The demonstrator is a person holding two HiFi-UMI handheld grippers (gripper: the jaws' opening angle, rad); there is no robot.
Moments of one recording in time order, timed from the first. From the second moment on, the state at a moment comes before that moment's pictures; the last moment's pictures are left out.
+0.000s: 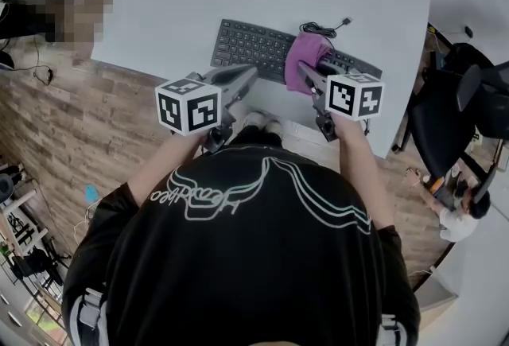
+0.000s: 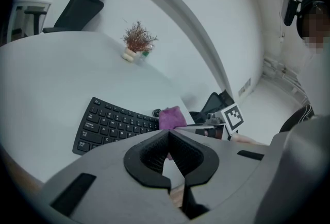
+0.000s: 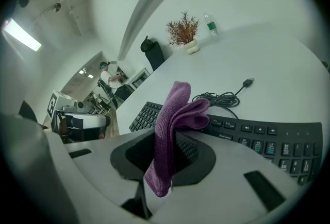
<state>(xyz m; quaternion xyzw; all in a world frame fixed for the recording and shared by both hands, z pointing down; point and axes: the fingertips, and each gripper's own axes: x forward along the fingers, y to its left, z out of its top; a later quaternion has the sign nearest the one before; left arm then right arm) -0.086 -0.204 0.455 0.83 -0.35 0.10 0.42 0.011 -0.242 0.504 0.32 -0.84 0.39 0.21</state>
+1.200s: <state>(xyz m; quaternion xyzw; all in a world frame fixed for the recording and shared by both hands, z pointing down) -0.063 -0.208 0.457 0.84 -0.32 0.12 0.42 0.095 -0.230 0.537 0.40 -0.78 0.41 0.23</state>
